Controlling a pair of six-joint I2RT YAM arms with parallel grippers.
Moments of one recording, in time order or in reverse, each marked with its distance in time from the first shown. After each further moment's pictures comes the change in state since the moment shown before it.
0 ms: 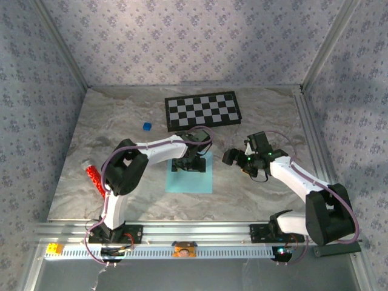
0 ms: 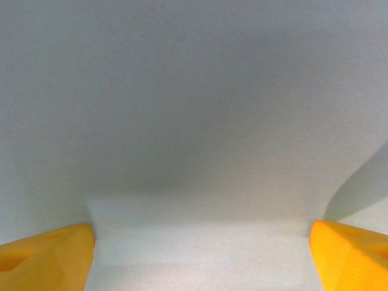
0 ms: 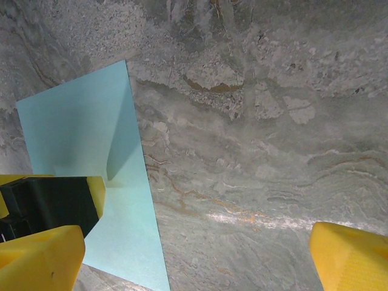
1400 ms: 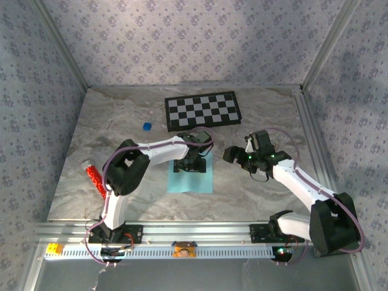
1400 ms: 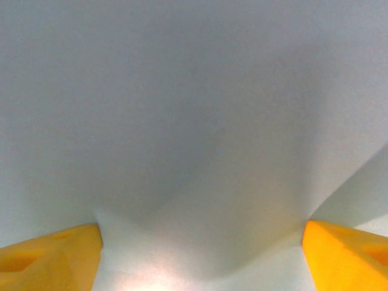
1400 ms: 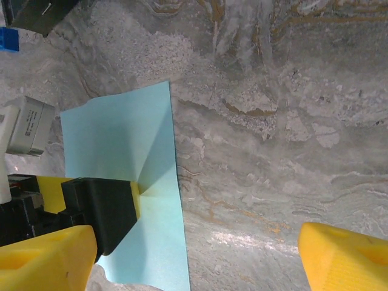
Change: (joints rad) left arm -0.015 0.012 -0.003 0.017 -0.008 -0.031; right arm 0.016 -0.084 -0.001 0.038 0.016 -0.005
